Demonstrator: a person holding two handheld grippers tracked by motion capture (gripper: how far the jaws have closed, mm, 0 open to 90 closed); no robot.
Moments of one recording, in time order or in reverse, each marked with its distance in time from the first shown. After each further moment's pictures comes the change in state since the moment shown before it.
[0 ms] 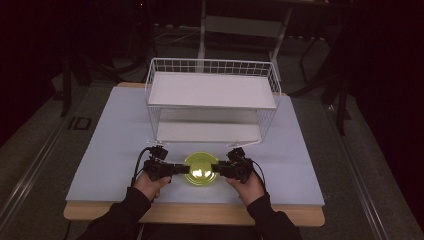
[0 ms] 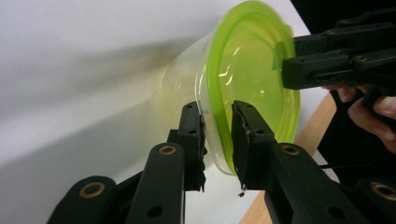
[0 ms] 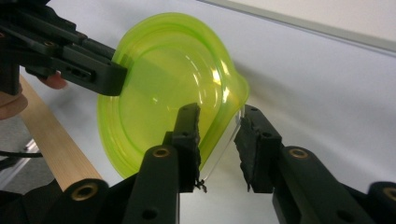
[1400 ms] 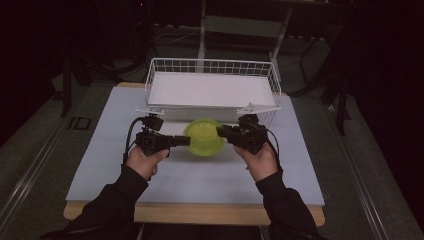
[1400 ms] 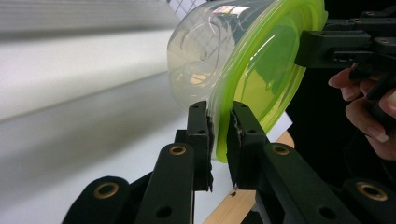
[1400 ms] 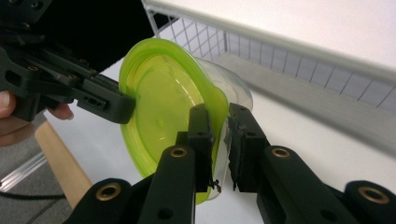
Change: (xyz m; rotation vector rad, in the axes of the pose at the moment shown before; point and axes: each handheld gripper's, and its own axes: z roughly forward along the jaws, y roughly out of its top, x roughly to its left) left arm -0.064 0.076 -0.070 -0.112 -0.003 0.044; right arm 0.034 0.087 -0.092 -0.210 -0.047 -0.136
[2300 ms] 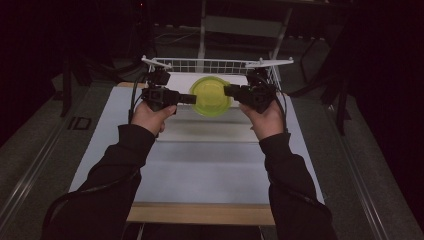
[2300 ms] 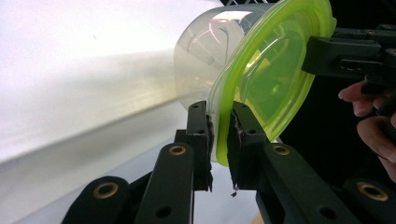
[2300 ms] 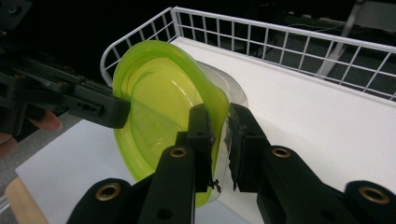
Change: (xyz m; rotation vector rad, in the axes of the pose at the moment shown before) left arm -0.018 0.102 -0.007 -0.053 0.067 0.012; right arm -0.029 0.089 -0.015 -0.074 -0.086 0.009
